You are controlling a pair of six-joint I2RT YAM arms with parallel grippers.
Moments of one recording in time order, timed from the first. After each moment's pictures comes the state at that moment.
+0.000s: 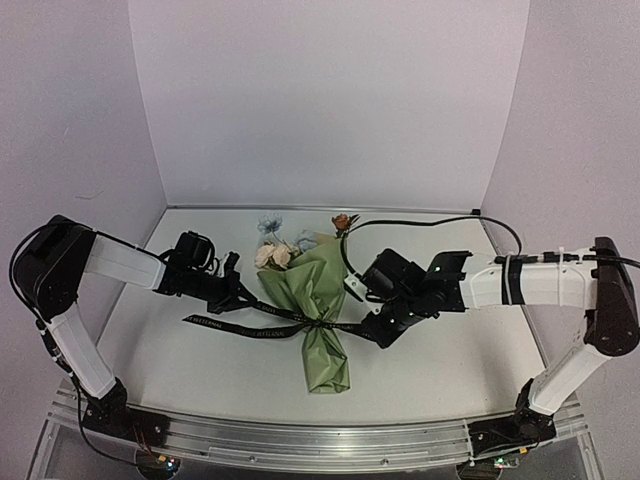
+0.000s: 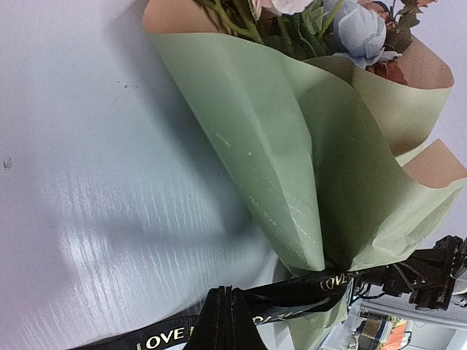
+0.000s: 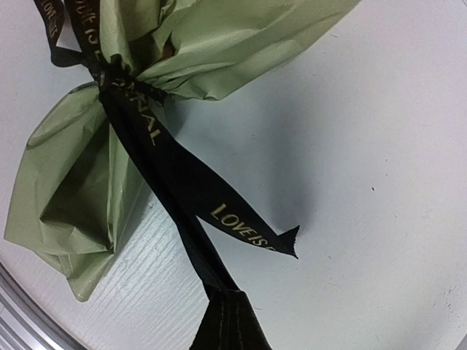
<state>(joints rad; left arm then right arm) -0.44 1.70 0.79 0.07 0.62 -0.68 1.01 1.60 1.11 -0.65 0.19 0.19</state>
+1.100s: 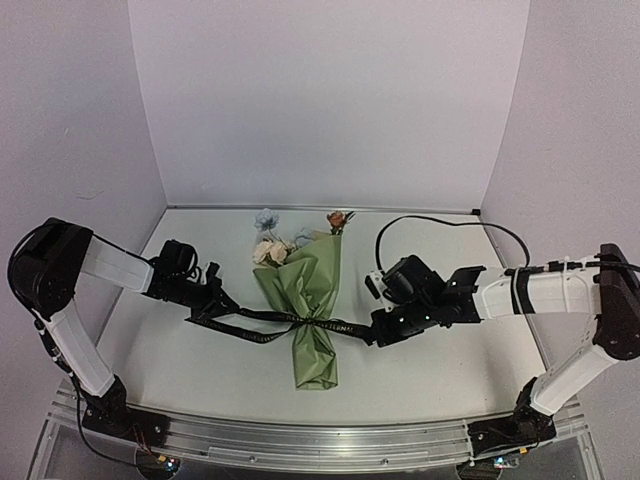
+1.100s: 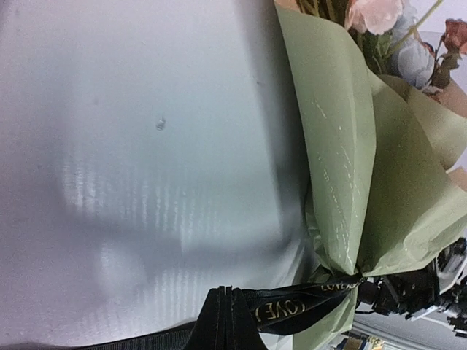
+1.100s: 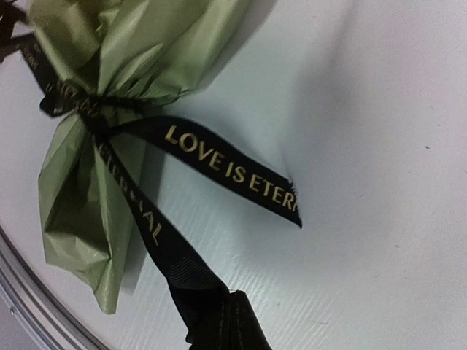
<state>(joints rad) -0.31 1.70 0.71 0.05 0.64 -0.70 0.94 1.53 0.89 -0.36 0.00 0.49</state>
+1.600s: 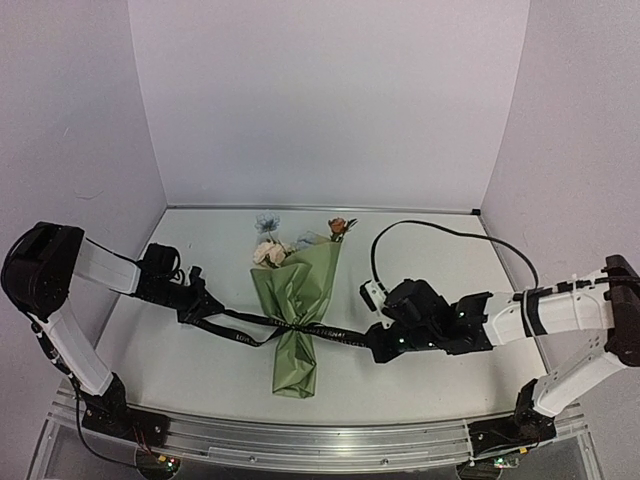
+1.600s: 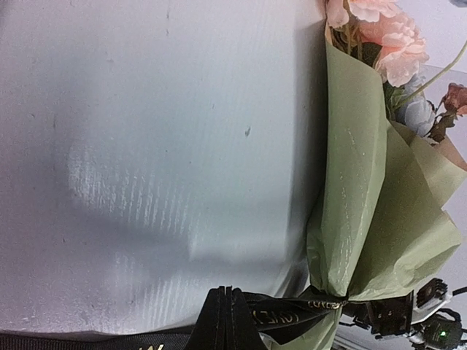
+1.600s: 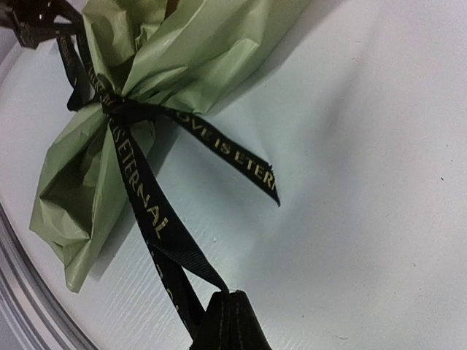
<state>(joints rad) -0.20 1.67 0.66 0.03 0.69 -0.71 1.04 1.44 0.73 -0.12 0.11 0.46</state>
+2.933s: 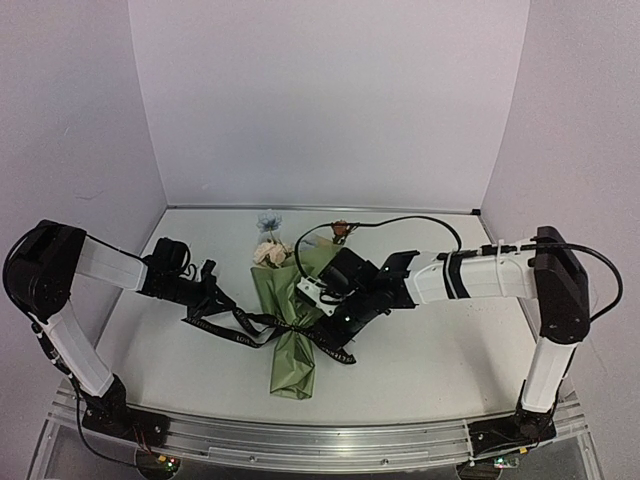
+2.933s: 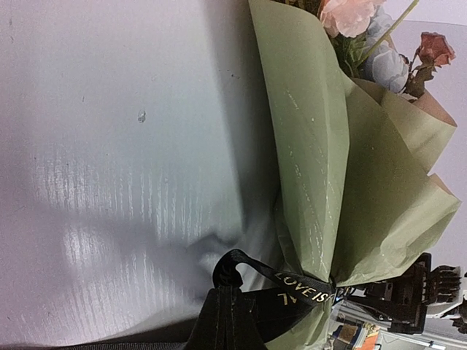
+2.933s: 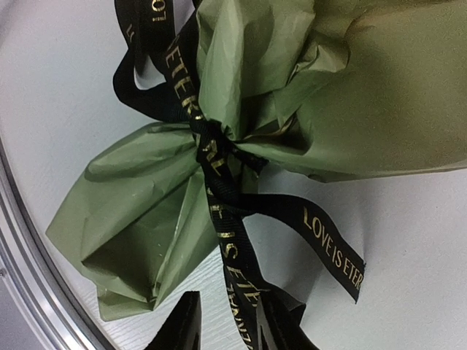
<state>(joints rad) -0.28 1.67 0.70 0.03 0.73 -0.65 1.03 1.88 1.32 -0.52 -0.11 0.18</state>
